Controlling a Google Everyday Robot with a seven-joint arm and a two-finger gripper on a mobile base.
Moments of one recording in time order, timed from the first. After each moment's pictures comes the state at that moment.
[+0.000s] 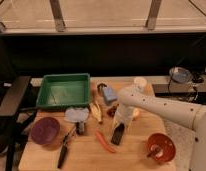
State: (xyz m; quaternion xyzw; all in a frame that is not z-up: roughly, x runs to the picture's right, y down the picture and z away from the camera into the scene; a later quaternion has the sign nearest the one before) arm 0.115 0.227 0.810 -0.32 0.28 0.70 0.57
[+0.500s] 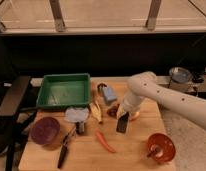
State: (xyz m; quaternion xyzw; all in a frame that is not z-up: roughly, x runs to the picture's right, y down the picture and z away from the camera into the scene) arm 0.138 0.126 0.764 -0.31 0.18 0.71 0.61
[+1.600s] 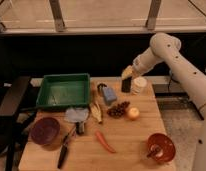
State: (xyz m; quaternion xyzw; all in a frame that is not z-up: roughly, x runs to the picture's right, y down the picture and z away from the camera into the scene) arm 0.166 -0.052 0.775 -0.30 -0.02 0.66 0.69
